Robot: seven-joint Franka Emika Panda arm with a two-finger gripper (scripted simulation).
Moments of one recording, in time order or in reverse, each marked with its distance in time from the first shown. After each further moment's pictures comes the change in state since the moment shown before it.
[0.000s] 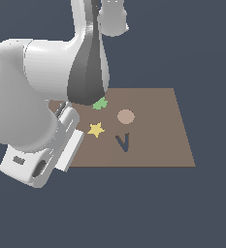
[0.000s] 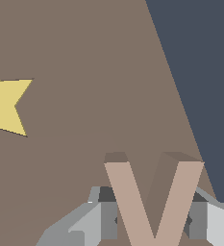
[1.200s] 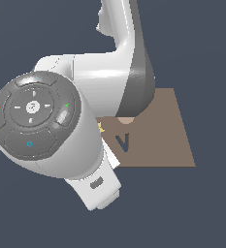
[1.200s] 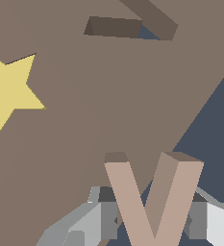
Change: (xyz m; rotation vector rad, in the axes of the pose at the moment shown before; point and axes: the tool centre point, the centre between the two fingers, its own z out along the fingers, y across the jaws) arm 0.096 0.012 -0.003 -0.001 0.000 -0.955
